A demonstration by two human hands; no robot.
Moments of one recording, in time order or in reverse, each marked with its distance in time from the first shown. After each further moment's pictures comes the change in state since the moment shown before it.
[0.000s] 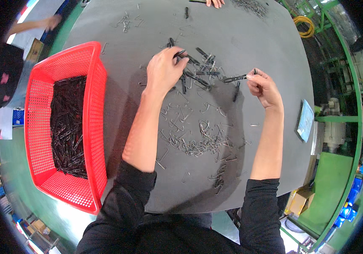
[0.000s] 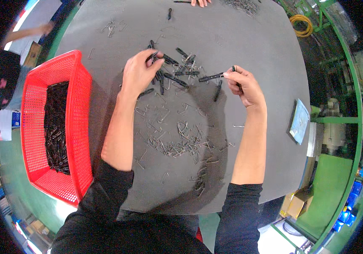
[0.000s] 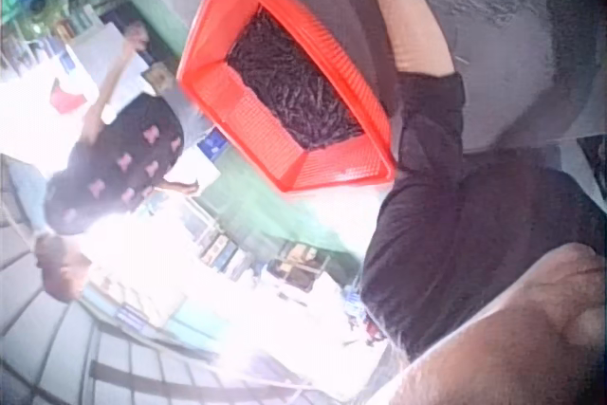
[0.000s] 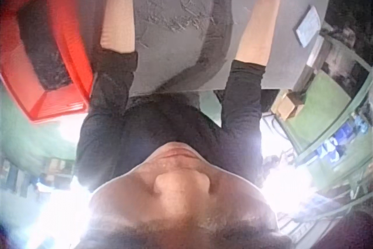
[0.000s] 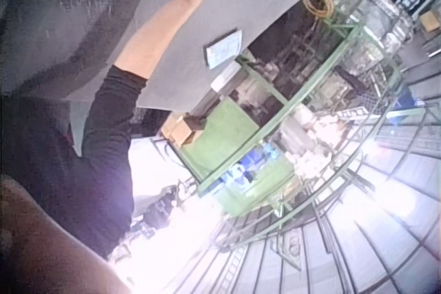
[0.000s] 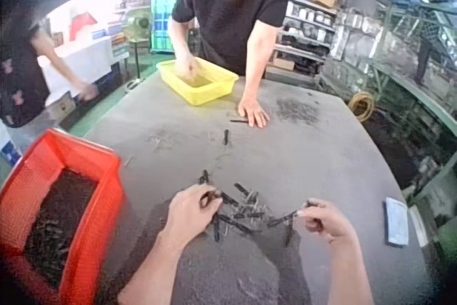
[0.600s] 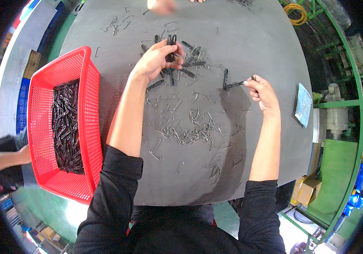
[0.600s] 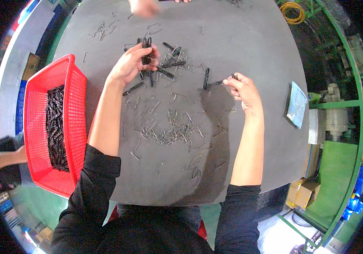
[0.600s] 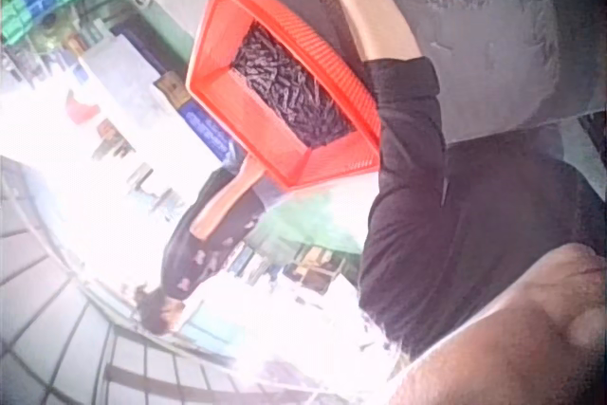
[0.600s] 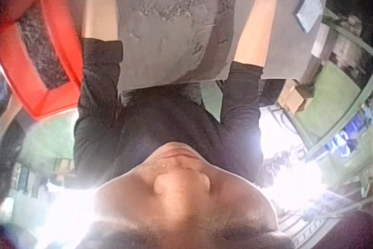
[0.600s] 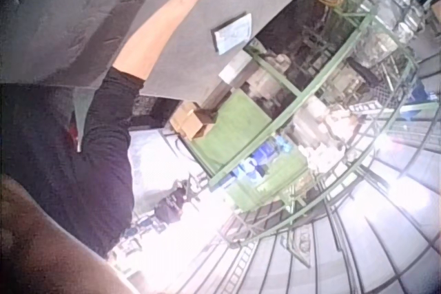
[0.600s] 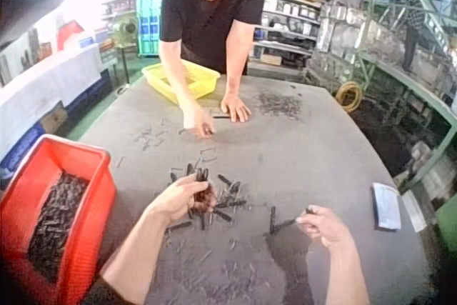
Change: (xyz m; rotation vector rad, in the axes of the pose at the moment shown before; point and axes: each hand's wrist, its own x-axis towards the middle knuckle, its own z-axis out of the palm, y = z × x) left_hand 0.016 0.023 -0.009 -1.048 -0.484 -0.411; right_hand -0.046 0.035 -0.032 0.147 0.068 0.013
